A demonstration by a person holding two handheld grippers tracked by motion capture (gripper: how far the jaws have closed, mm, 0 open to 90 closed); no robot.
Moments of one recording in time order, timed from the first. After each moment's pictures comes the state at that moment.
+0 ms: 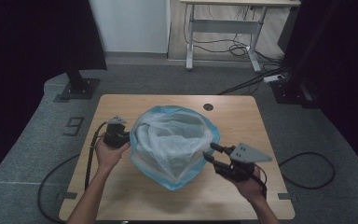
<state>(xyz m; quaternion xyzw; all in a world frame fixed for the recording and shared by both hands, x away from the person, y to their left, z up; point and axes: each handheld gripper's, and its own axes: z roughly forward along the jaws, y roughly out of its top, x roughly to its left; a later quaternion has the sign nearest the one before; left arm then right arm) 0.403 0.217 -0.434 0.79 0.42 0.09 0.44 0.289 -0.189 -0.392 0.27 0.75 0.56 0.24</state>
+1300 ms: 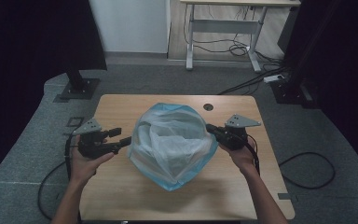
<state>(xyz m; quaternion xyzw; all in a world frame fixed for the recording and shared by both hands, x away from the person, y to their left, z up) 0.328 0.252 -0.368 0.77 0.36 0.12 0.51 0.373 -0.188 -0.393 0.31 0.76 0.53 0.22</state>
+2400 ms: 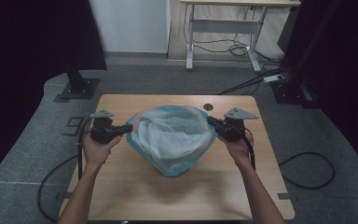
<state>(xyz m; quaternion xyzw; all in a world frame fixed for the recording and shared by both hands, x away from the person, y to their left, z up) 0.396 0.242 -0.395 0.76 0.44 0.09 0.46 0.406 -0.187 -0.402 0.36 0.73 0.53 0.23</state>
